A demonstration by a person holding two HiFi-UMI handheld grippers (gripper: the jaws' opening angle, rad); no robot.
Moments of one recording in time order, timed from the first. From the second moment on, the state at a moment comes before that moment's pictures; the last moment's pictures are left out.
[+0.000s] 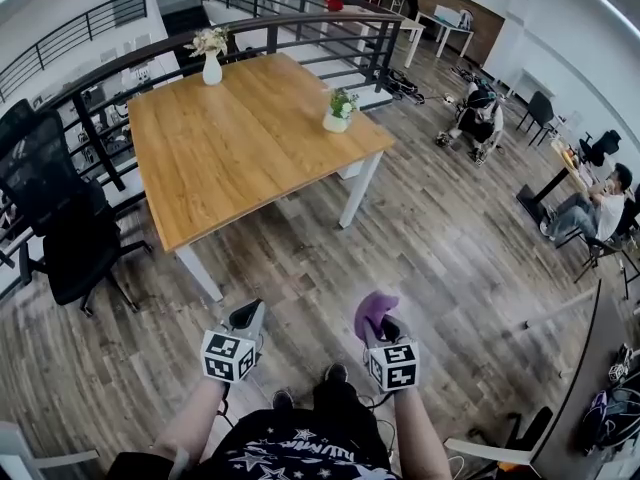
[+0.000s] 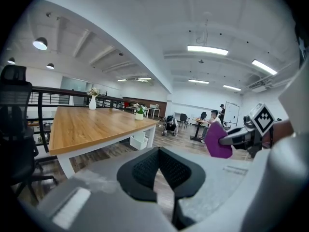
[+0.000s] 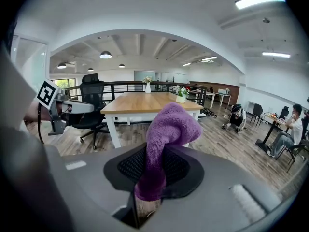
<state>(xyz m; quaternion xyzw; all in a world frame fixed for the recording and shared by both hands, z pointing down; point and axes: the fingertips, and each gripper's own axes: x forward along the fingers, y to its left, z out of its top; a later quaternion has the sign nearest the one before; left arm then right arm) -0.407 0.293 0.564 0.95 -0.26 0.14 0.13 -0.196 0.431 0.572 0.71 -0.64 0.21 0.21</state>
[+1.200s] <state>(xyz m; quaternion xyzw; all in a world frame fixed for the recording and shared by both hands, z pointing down) -0.197 0.154 0.552 0.93 -0.31 0.15 0.12 0.028 0.237 0.572 0.68 -0.68 0.21 0.18</state>
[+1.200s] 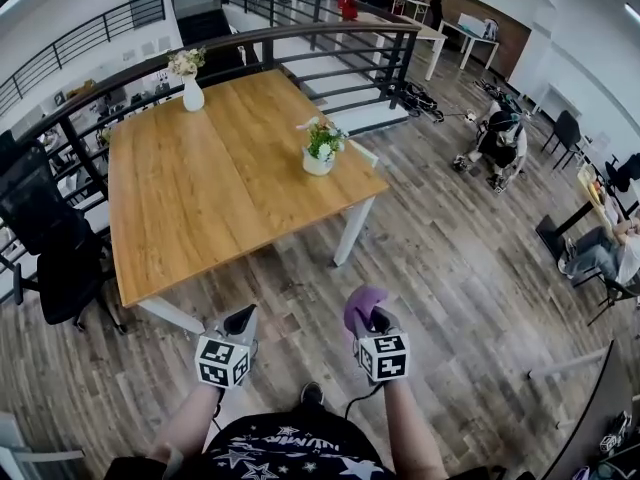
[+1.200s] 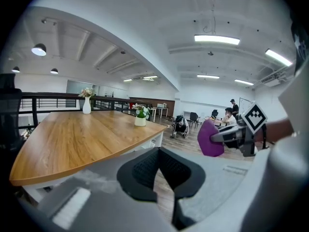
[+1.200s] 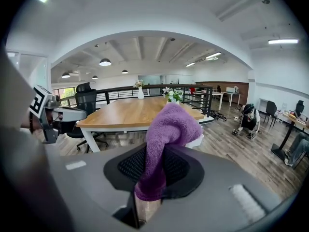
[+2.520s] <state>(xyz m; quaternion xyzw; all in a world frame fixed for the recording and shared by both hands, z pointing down) -0.100 0.028 0.547 0.92 -0.34 0.13 0.13 0.125 0.132 0.575 0.66 -0.70 0.22 0.17</state>
